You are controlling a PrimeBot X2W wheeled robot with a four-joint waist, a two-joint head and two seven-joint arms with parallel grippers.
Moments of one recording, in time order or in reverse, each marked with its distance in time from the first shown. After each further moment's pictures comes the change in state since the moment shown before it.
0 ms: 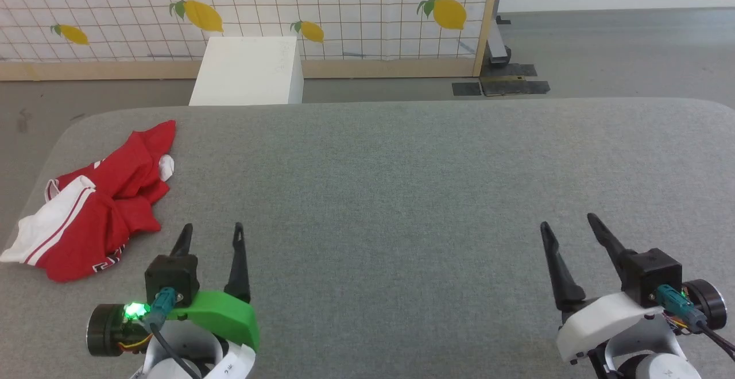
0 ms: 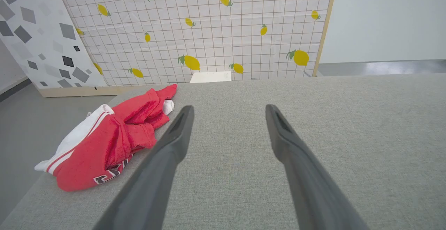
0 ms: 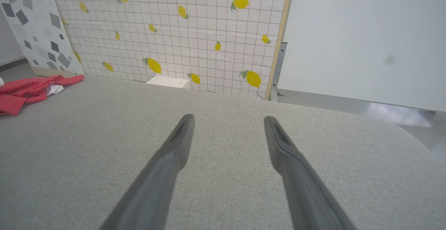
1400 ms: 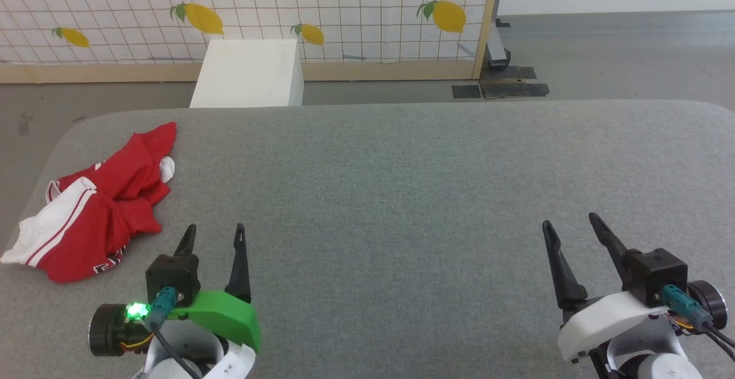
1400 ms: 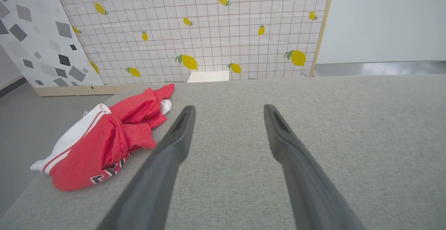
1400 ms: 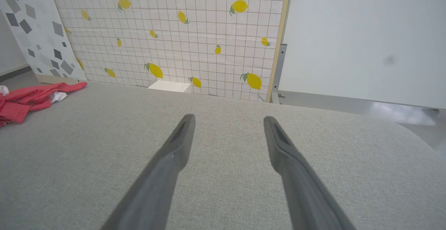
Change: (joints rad) left arm 0.000 0.005 -0.009 0.001 -0.016 0.000 0.009; right arm 0.000 0.000 -0.004 0.000 0.029 0.000 -0.005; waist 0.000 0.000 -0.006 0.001
